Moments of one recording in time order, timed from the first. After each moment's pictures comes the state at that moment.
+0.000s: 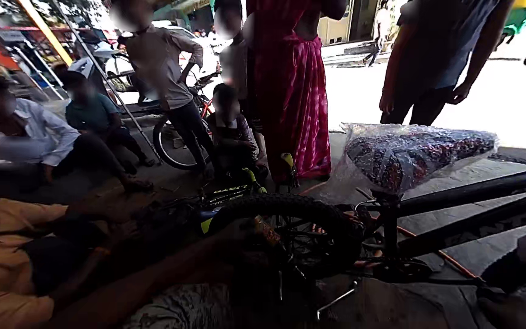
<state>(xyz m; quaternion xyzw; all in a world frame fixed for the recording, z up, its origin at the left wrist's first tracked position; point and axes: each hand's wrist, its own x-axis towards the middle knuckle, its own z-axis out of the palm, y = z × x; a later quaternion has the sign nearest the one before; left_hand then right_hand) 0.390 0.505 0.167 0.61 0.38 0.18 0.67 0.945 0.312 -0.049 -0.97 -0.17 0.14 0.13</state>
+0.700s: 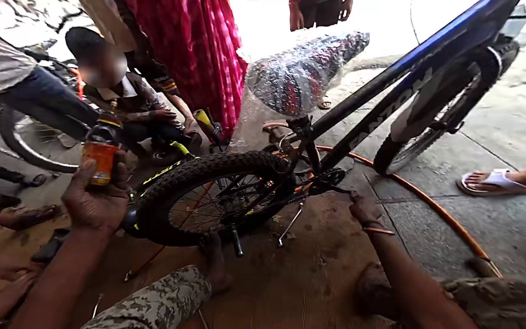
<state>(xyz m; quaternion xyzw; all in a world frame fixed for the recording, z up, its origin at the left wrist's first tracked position) 0.375 0.579 0.211 0.52 0.29 0.57 0.57 0.868 0.312 -0.110 -0.93 -0.21 0.25 0.15</state>
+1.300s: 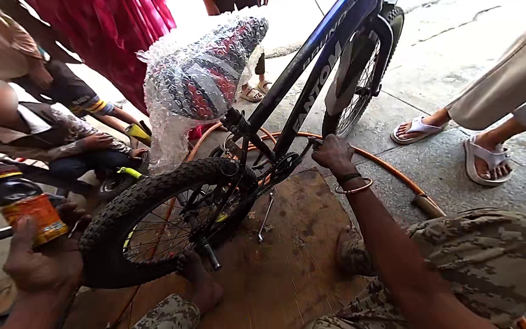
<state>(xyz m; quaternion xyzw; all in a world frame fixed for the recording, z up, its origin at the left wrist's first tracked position) 0.387 0.599 0.173 0.60 0.35 0.49 0.53 0.889 0.326 0.052 -0.95 -0.19 0.17 0.17</state>
